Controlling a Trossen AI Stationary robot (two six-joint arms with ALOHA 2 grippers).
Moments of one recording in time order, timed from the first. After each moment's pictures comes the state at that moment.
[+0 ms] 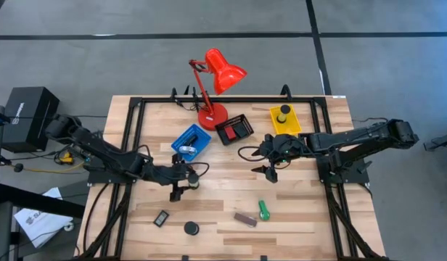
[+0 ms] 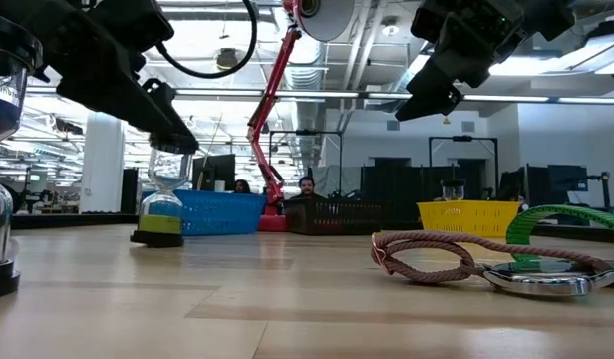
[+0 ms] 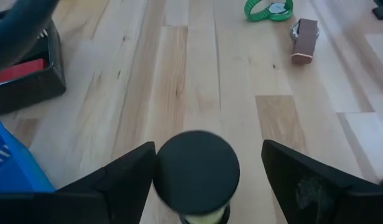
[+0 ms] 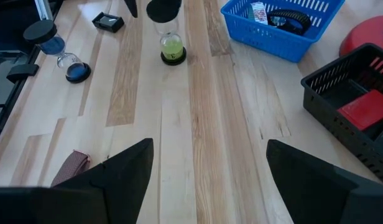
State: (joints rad) left arm -0.39 1.17 0.48 0.02 -0.36 -0.21; right arm 0.06 1.20 0.73 -0.18 0.00 0.17
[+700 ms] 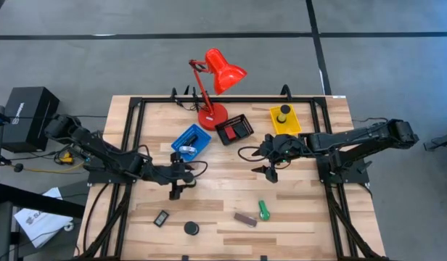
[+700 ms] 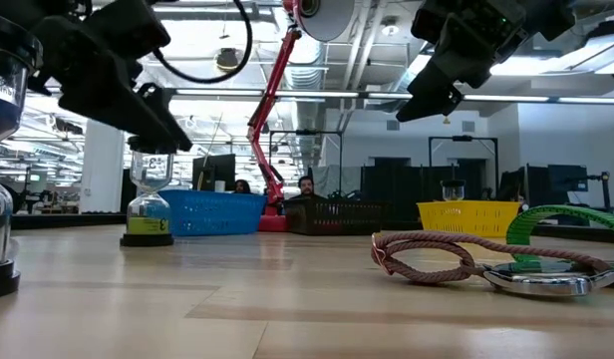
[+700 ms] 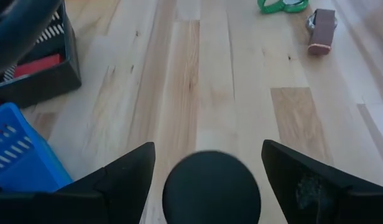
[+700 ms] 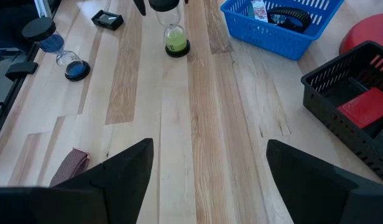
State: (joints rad) left arm -0.39 1.15 0.45 0.02 -0.41 -0.20; right arm 0.06 1.20 0.73 -0.19 0.00 0.17
